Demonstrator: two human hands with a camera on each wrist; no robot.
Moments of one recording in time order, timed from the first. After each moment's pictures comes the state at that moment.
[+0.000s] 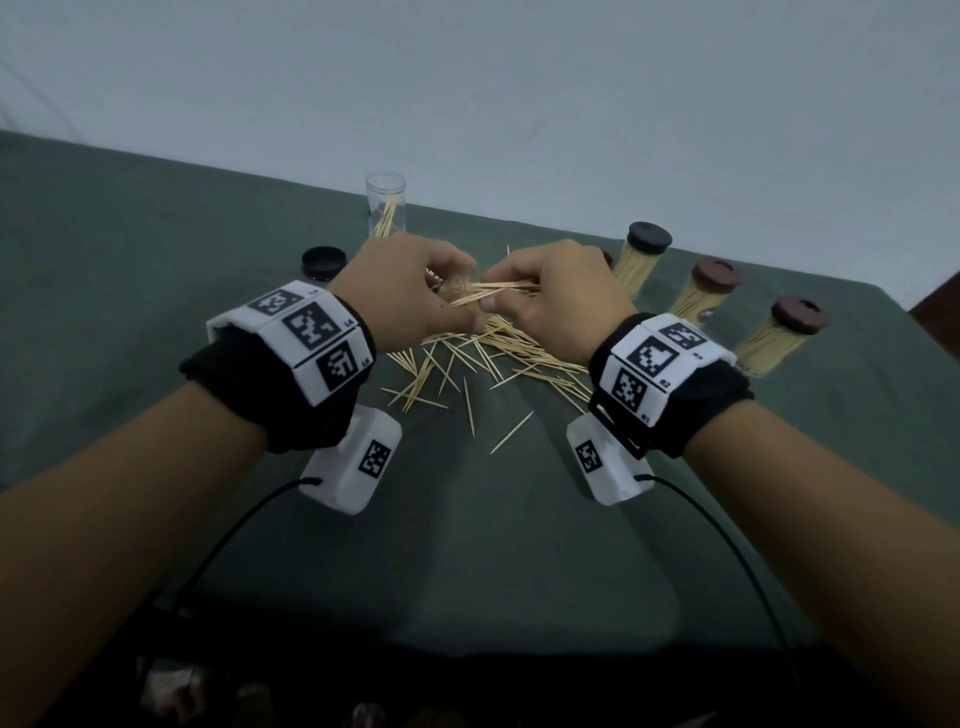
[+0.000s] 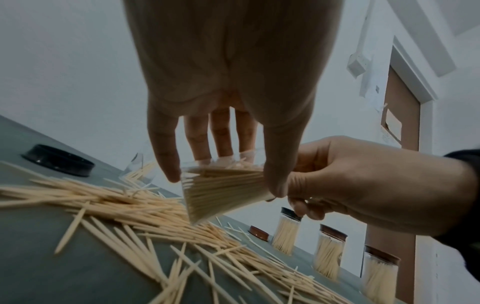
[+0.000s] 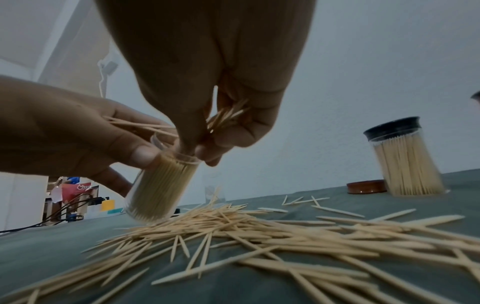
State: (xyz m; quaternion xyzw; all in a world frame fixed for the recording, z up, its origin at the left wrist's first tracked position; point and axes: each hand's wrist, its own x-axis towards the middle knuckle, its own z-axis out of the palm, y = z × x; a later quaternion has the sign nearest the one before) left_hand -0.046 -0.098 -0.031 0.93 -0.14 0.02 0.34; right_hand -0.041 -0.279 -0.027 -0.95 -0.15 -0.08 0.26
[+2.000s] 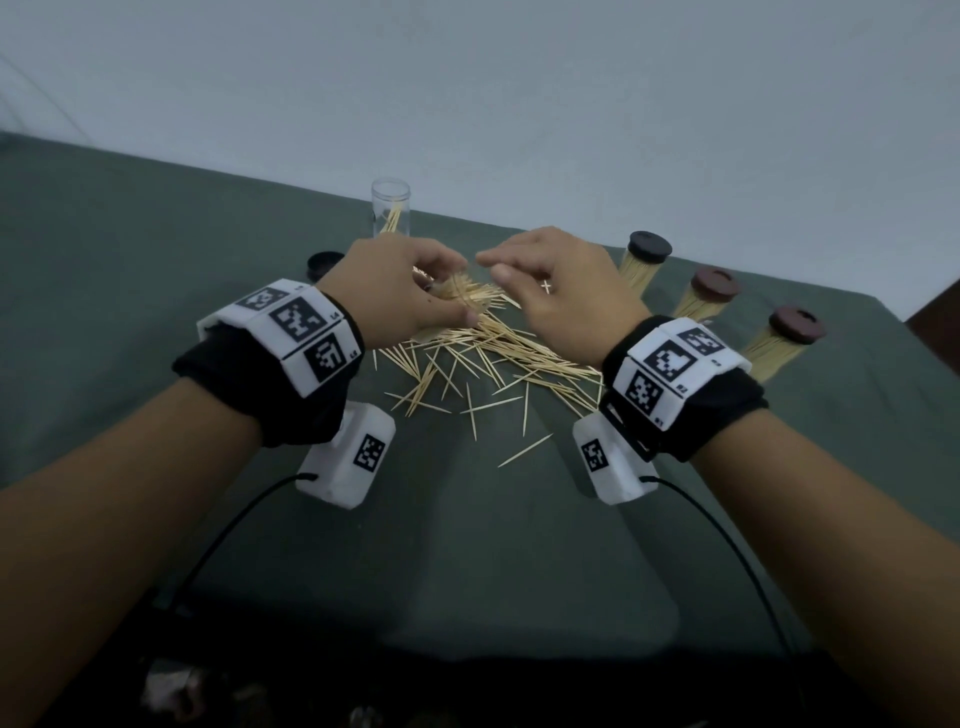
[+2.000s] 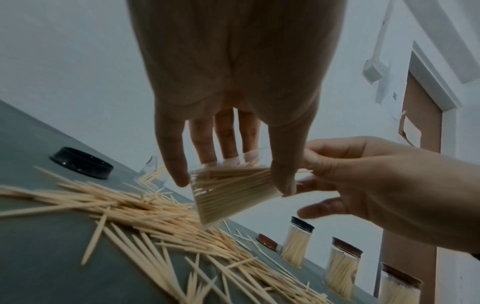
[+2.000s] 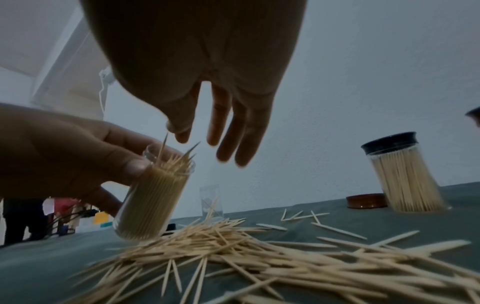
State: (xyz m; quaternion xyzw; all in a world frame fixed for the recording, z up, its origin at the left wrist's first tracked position) left_hand -0.041 -0.086 -0.031 0.92 -0.14 0.01 0.38; right_hand -0.043 -0.281 -0.018 -0.93 -0.22 -0.13 0.26
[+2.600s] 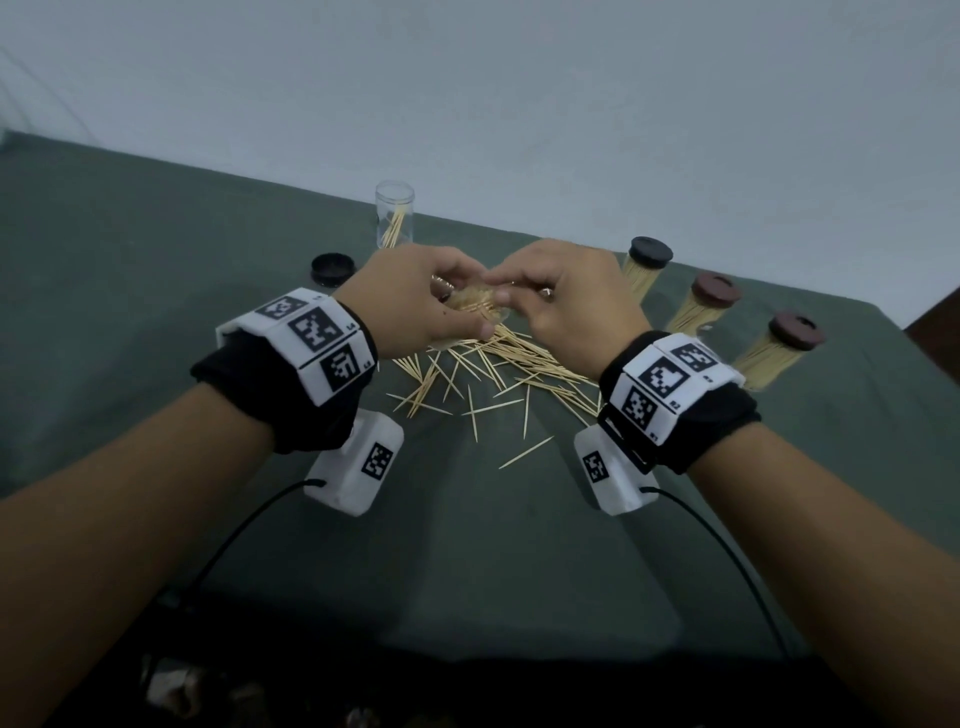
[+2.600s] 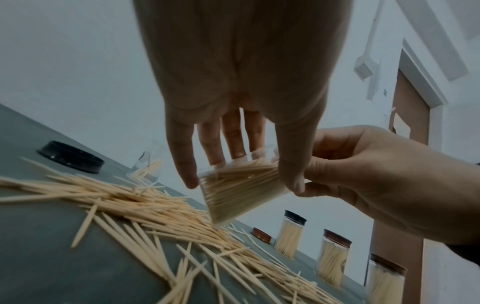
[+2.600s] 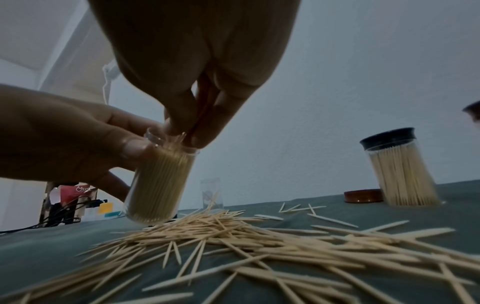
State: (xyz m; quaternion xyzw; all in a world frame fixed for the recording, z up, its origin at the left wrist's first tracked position) left_hand -0.044 -0.093 -0.032 0.91 -0.16 0.00 0.39; right_hand -0.044 -0.281 -0.029 -0.90 -0.25 -0.19 0.30
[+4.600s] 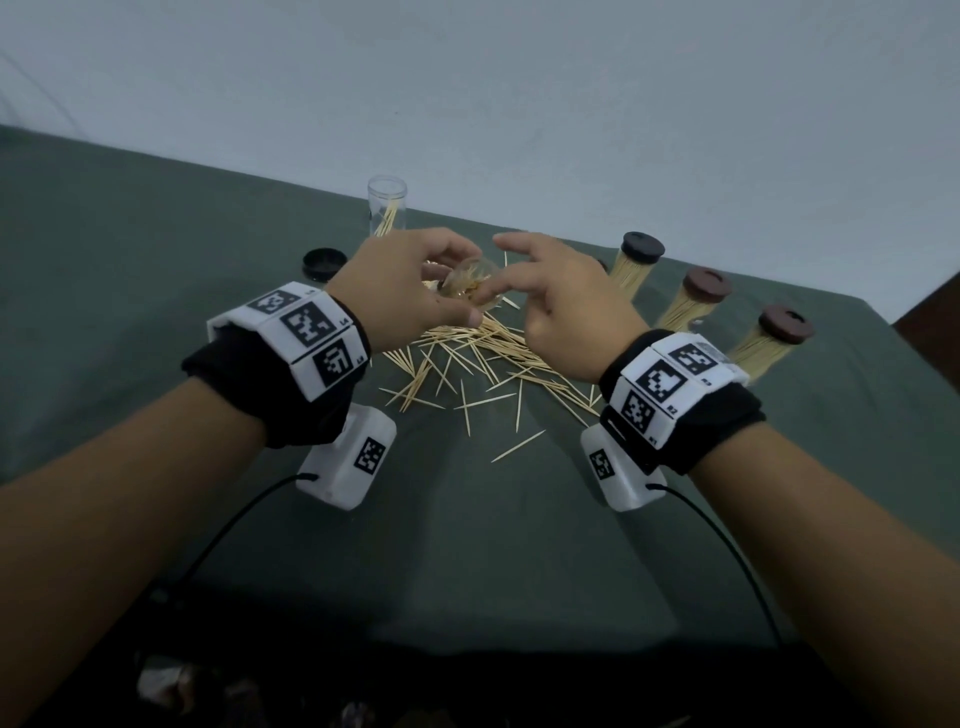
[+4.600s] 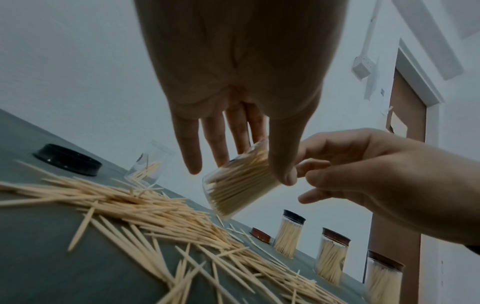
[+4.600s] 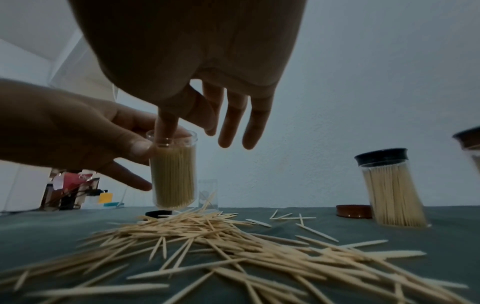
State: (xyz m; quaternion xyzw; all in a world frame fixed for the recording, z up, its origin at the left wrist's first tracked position) left_hand -0.043 -0.094 -0.034 0.89 -0.16 0.02 0.42; right_hand -0.053 -0.291 -0.027 -0.94 -0.26 -0.13 0.20
